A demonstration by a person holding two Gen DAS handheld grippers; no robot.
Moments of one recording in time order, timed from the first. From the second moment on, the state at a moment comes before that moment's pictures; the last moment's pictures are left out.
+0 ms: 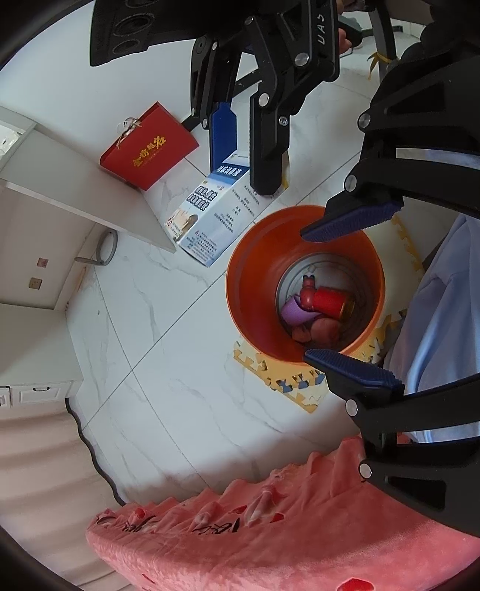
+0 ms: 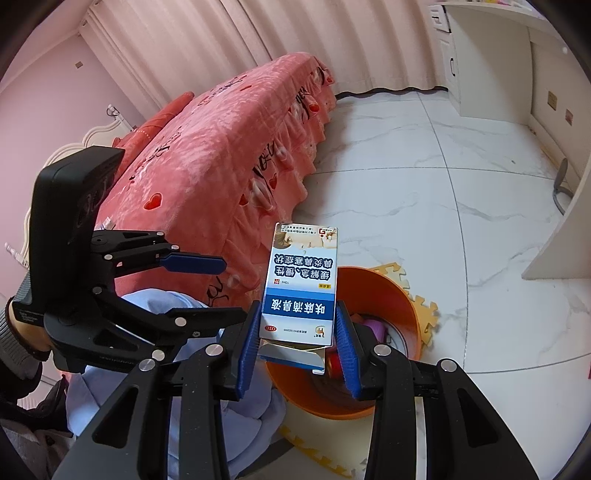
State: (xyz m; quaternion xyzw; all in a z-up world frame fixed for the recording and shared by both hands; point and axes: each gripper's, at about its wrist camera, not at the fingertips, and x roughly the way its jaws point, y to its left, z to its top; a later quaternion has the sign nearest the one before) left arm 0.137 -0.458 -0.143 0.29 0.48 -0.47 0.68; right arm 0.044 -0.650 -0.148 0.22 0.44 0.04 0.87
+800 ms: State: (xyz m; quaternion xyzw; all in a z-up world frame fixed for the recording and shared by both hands) left arm 0.140 -0.435 -0.136 0.28 0.49 -0.45 0.69; right arm 0.054 -0.637 -0.141 0.21 0.45 0.04 0.87
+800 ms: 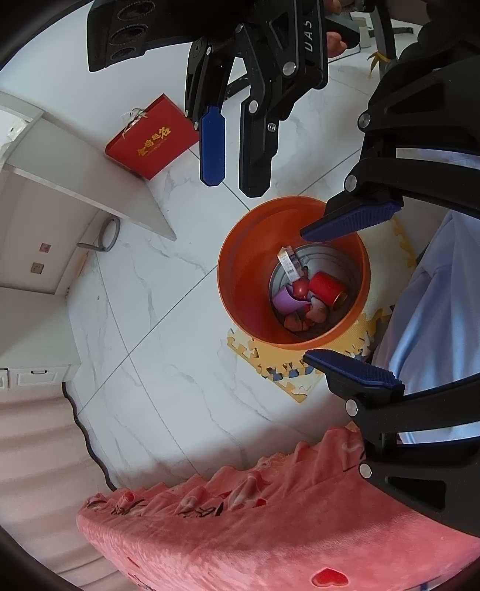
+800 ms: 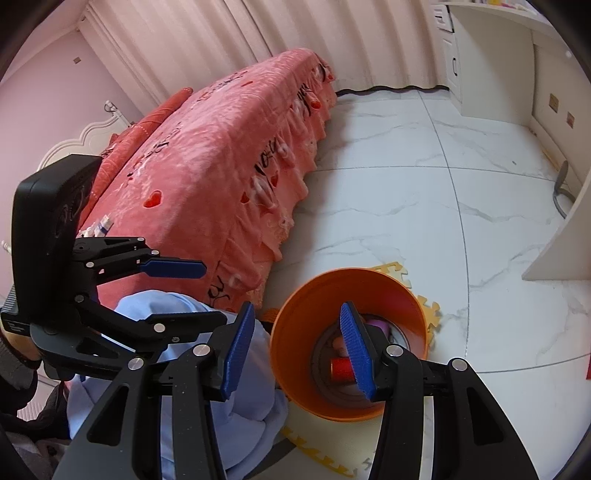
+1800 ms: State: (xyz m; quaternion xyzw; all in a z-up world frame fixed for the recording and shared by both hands) left arm 0.131 -0.248 -0.065 0.19 0.45 -0.30 0.82; right arm 0.108 -0.449 -0.072 0.12 0.43 0.22 0.87
